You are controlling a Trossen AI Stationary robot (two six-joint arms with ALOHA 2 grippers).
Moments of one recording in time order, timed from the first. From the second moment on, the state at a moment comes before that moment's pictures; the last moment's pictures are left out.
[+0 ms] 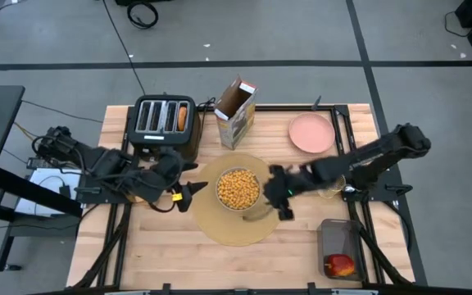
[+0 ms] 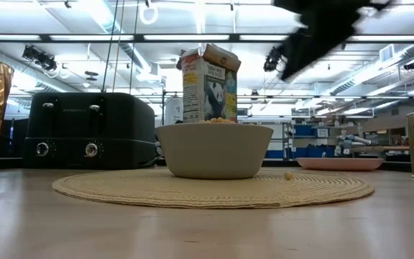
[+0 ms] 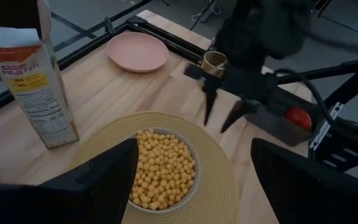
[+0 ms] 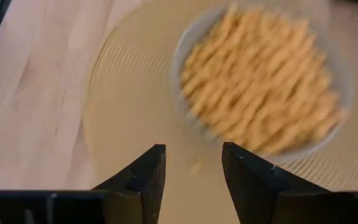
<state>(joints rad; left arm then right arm) -0.47 1.27 1.45 -0.81 -0.69 -0.75 0.27 1.43 0.98 -0.46 0.10 0.11</state>
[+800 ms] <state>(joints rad) -0.49 1.32 1.45 -0.82 -0.82 -0.75 0.38 1.75 0.53 0.52 0.45 0.37</state>
